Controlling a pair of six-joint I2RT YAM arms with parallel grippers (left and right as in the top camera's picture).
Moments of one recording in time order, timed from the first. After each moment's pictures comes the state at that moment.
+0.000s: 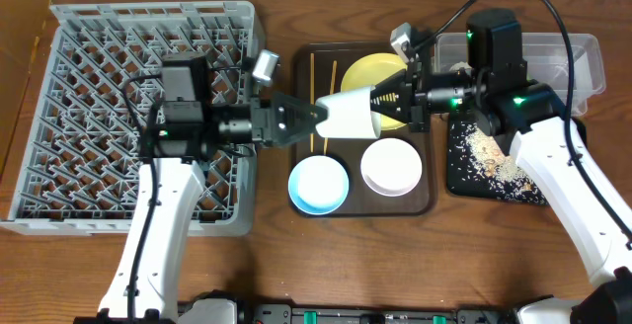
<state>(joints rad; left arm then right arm) -0.01 1.34 1.08 -0.53 1.48 -0.48 0.34 1.56 1.29 -0.34 -1.15 0.04</state>
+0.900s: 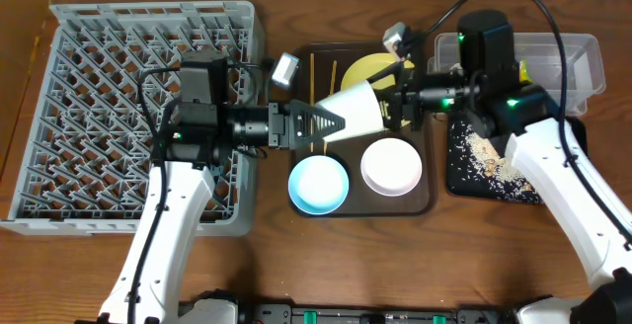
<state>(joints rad) -0.07 1.33 1.08 -0.50 1.40 -0.46 0.35 1.56 1.29 -0.32 -1.07 0.08</state>
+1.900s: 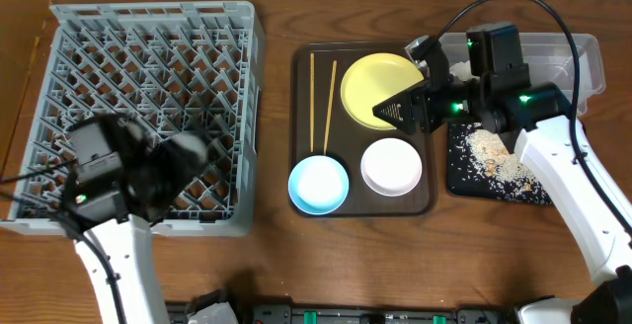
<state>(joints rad) 0.44 1.11 1.09 -1.13 0.20 -0.45 0.30 1.56 1.29 -0.61 -0.78 0.09</state>
